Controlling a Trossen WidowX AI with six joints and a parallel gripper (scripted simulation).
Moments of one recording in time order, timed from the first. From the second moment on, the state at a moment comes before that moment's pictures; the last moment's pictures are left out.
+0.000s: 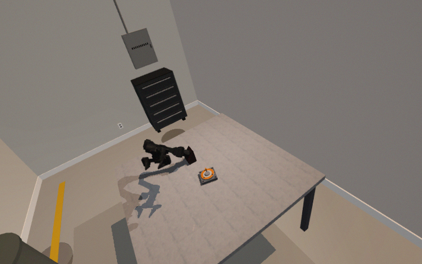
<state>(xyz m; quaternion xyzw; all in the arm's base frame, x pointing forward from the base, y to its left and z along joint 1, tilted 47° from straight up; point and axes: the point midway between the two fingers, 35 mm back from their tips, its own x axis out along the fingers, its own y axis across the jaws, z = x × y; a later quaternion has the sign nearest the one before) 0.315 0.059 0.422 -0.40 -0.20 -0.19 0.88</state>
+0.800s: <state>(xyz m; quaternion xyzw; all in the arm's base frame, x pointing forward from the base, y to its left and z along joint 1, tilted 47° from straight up) 0.369 0.144 0.142 -0.31 0.28 0.03 0.91</state>
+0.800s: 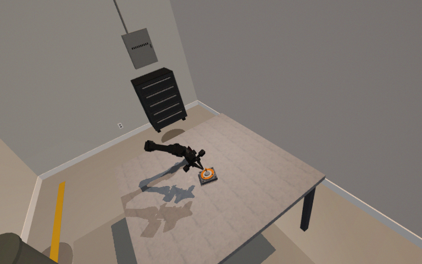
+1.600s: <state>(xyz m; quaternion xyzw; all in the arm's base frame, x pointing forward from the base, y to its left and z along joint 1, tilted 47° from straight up) 0.231 0.086 0.012 -0.32 0.63 -0.21 0.68</state>
